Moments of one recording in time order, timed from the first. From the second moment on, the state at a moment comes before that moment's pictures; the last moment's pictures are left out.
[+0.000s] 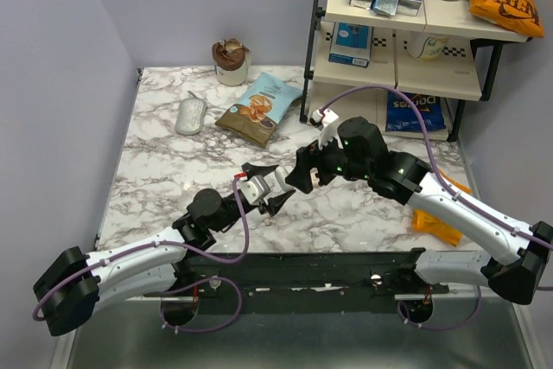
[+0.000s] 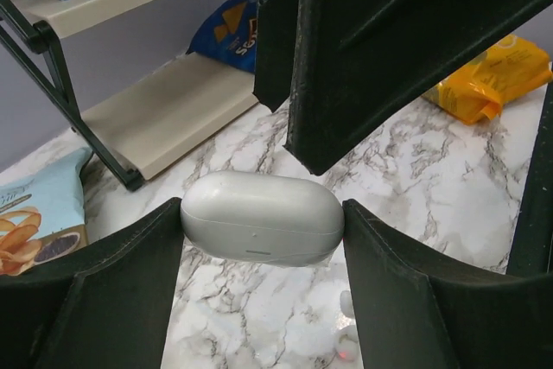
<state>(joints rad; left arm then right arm) -0.92 0.88 0.30 0.72 0.10 0.13 0.86 1.18 1.14 -0.47 -0.14 0.28</state>
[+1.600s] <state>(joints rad) -1.04 0.80 0.31 0.63 -0.08 0.23 0.86 1.20 1.15 -0.50 -0.06 0.32</state>
